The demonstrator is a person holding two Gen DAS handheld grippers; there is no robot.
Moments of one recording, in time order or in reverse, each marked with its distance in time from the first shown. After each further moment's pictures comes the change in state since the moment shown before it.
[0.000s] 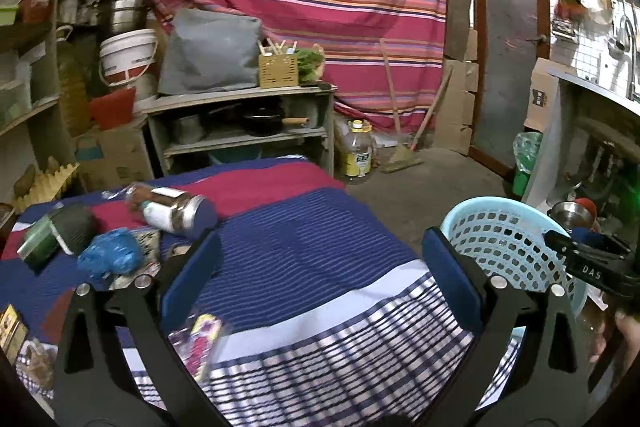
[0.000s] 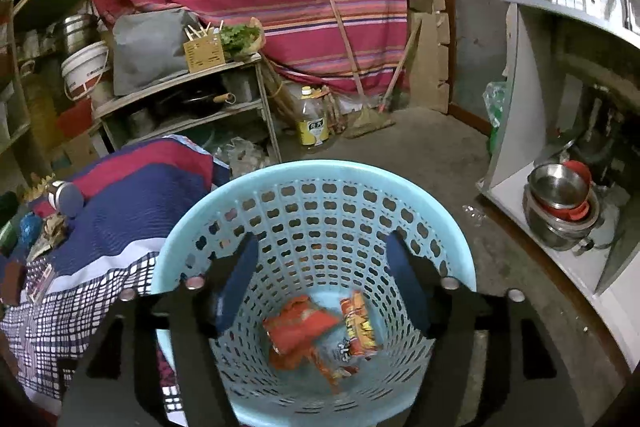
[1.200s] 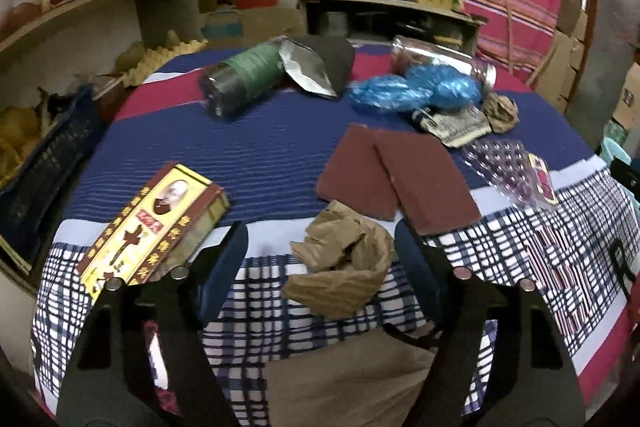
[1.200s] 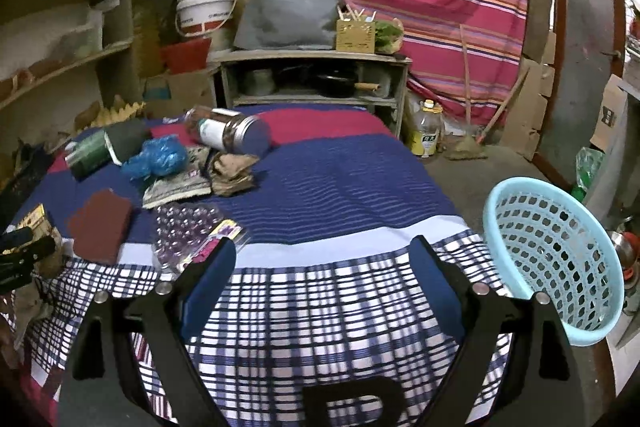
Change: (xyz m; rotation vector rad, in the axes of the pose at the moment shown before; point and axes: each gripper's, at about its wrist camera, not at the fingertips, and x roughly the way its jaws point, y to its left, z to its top) left arm -0.063 0.273 -0.115 -0.183 0.294 0.249; right arm -0.043 0.262 -0.057 -0.273 0.015 0.212
